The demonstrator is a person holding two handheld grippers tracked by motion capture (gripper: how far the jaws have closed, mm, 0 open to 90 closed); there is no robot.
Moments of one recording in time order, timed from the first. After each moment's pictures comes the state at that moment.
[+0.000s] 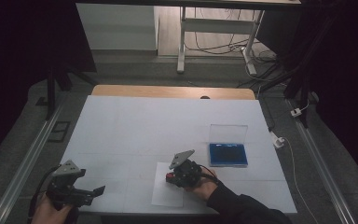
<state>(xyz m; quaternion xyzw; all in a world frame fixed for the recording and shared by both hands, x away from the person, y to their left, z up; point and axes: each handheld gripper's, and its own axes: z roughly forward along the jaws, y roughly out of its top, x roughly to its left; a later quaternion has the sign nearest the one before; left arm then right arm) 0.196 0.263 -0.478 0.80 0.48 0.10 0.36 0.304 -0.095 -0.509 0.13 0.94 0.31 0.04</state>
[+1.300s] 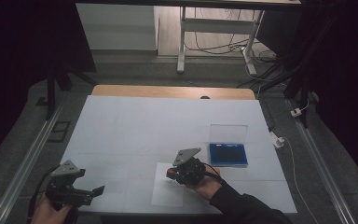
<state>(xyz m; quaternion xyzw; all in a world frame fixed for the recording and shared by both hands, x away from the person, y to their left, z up) 0.195 0.265 -0.478 0.79 0.48 0.10 0.36 0.303 -0.105 -0.488 0.14 0.92 0.35 0.06</state>
